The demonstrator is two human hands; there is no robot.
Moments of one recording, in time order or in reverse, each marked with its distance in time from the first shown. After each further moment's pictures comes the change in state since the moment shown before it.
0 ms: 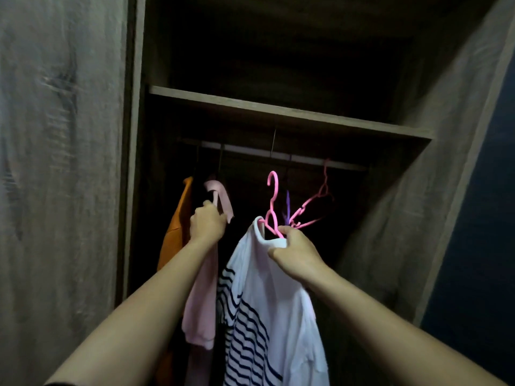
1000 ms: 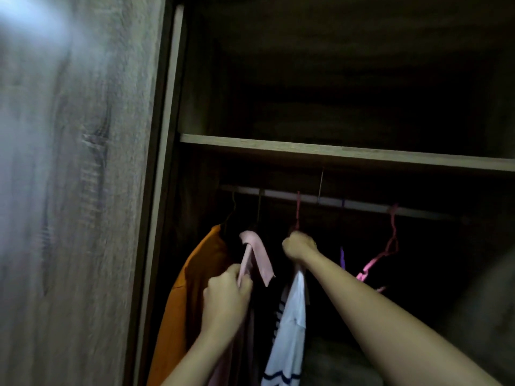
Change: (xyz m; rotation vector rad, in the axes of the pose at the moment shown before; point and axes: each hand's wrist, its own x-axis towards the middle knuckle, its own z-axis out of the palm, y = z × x) left_hand 0.016 -0.030 0.023 -0.088 0.257 0.187; right_hand 0.239 -0.027 0.057 -0.372 -0.119 -0.053
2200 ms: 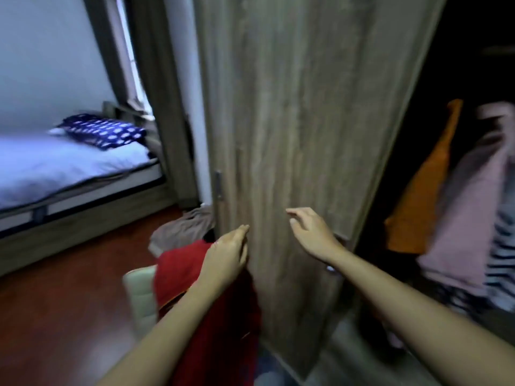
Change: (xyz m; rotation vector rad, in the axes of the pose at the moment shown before) left_hand -0.212 -0.245 -0.327 0.584 -0.228 -0.127; right_hand -0.298 -0.207 0.246 0.461 -0.375 -0.644
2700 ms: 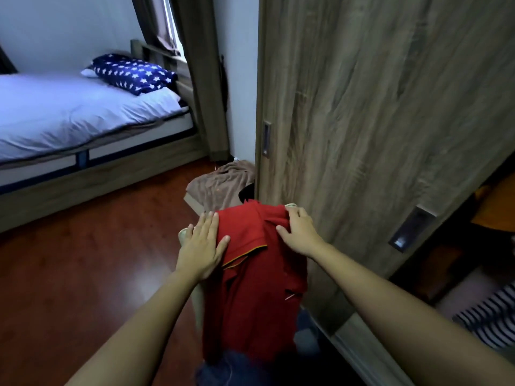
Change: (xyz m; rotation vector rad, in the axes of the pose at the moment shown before) left_hand -0.092 -0.195 -0.003 0.355 -0.243 -0.352; right_hand 0.032 -0.025 0.206 -0.109 -0.330 0.153
